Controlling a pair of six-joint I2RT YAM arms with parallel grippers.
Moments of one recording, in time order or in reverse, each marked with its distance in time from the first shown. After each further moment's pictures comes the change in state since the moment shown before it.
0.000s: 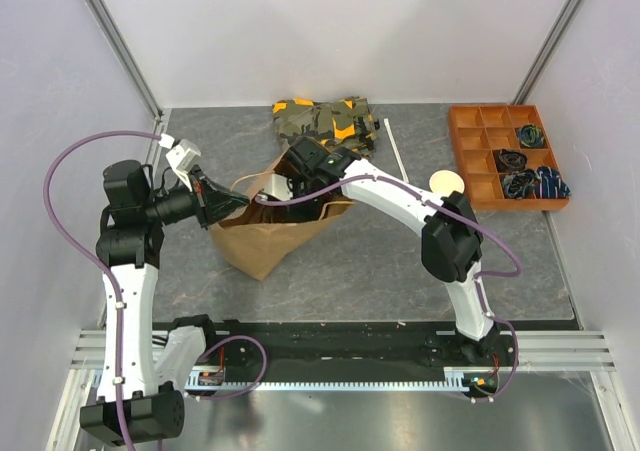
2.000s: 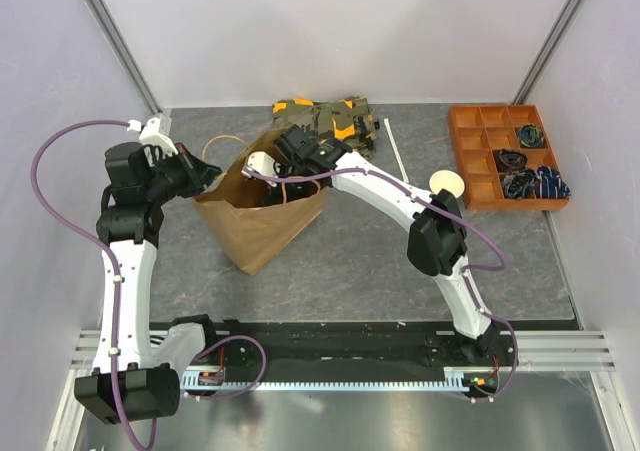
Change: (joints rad) left arm -0.003 0.130 0.079 0.020 -0.634 -0.383; right arm -0.005 0.114 0.203 0.008 -0.102 0.252
